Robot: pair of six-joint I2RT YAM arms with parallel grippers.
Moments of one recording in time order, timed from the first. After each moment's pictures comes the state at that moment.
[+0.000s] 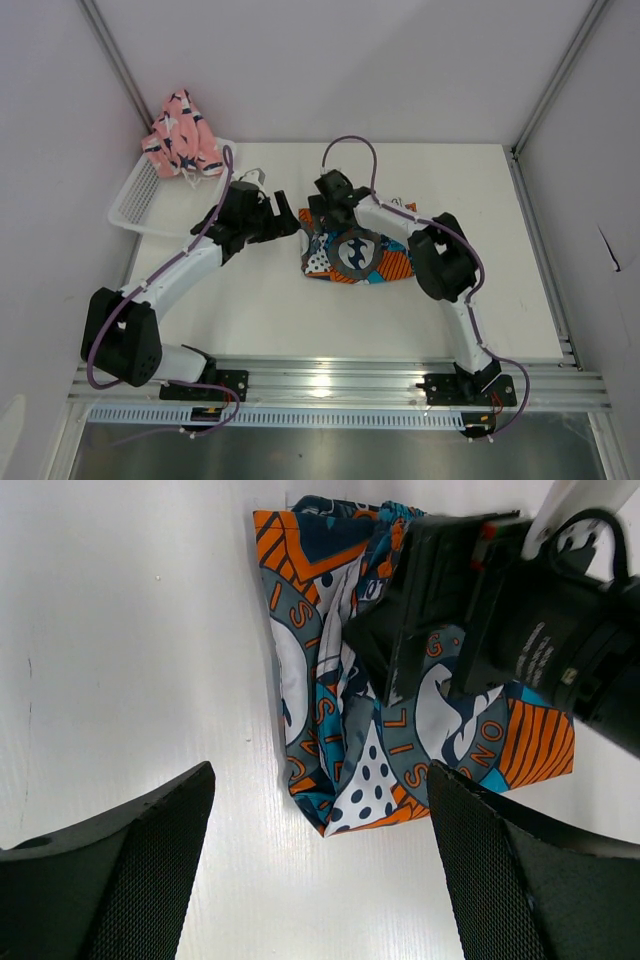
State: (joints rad) left arm -0.39 1.37 0.96 -0.26 0.06 -0.56; right arm 0.67 2.21 1.75 -0.48 0.22 0.37
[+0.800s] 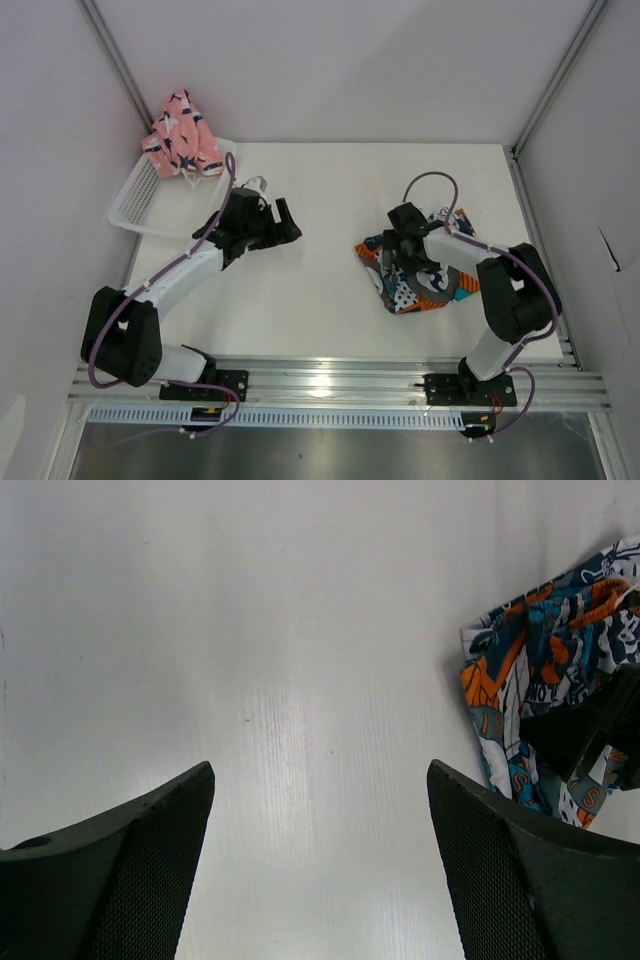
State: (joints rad) left arm -0.39 1.37 0.91 -0.24 0.09 -0.56; right arm 0.47 1.72 1.03 -0.50 0.26 0.42
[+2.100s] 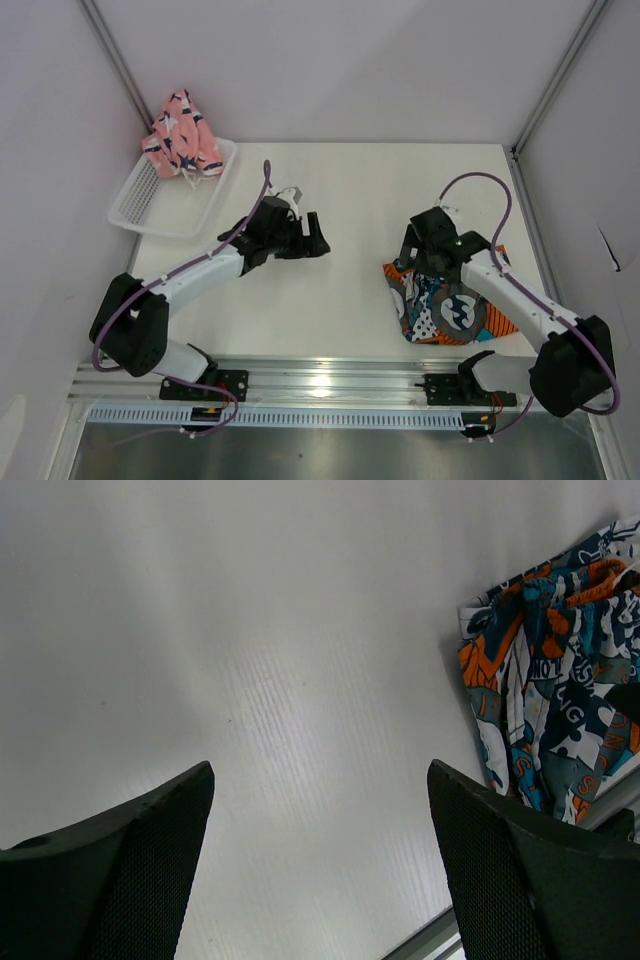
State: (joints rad) left arm -0.57 1.44 0.91 -0.18 0.14 -0.58; right arm 0.47 1.27 0.93 -0.78 0.33 0.69
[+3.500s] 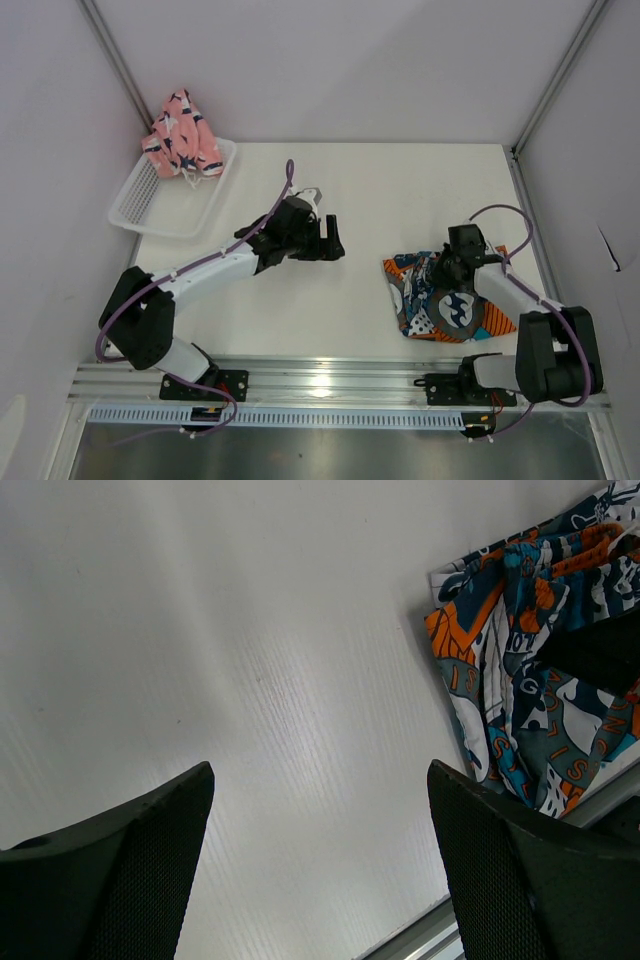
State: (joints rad) left arm -0.70 1.49 1.02 -0.26 0.05 -0.59; right arm 0.14 1.32 0.62 -0.34 -0.02 0.65
